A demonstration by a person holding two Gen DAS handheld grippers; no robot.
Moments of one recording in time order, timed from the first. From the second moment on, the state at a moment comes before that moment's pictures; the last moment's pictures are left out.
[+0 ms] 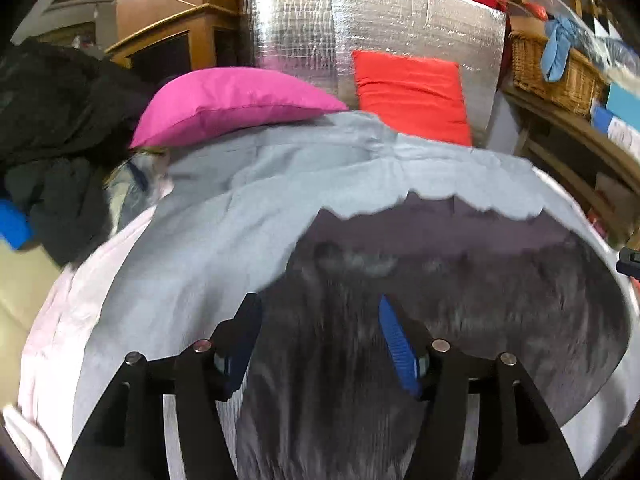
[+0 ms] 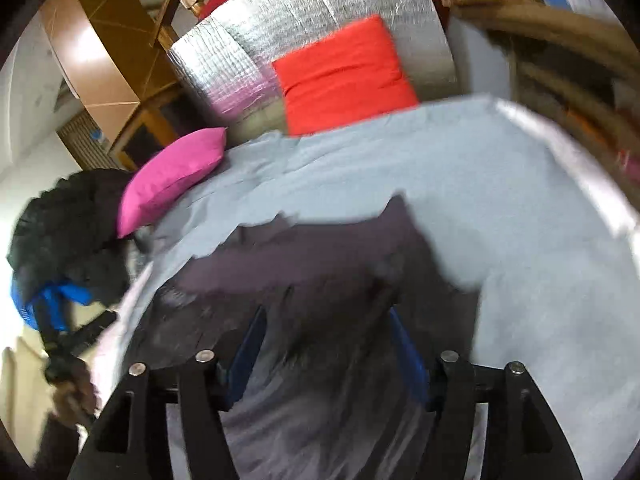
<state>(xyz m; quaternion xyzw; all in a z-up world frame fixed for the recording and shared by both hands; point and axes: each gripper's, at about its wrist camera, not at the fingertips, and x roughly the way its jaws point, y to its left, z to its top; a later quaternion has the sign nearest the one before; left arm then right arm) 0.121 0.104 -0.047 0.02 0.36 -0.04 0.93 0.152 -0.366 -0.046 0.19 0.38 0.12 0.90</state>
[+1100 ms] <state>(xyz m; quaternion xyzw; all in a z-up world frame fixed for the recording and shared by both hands) 0.081 0.153 -0.091 -0.09 0.39 0.07 0.92 0.071 -0.387 -0.117 0.29 0.36 0.08 0.89</state>
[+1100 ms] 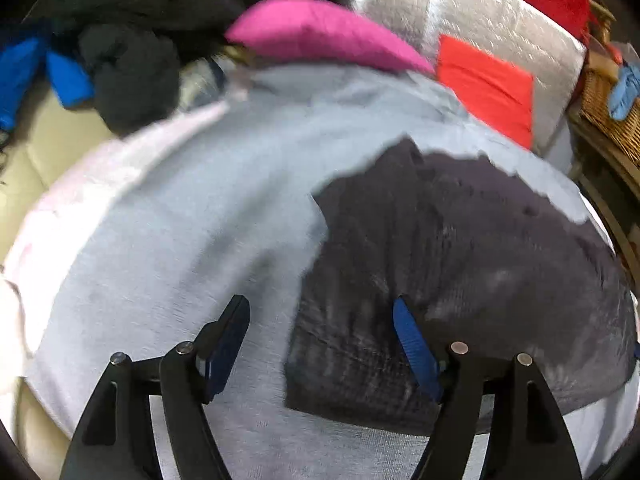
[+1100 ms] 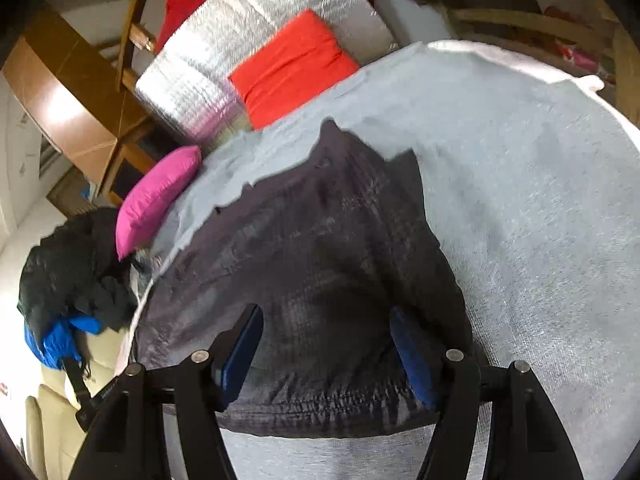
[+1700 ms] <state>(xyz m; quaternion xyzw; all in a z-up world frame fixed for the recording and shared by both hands) 0.054 0.080 -0.067 -0.05 0.38 0.04 0.92 0.056 -0.299 -0.059 0.18 0.34 0.12 0.92</state>
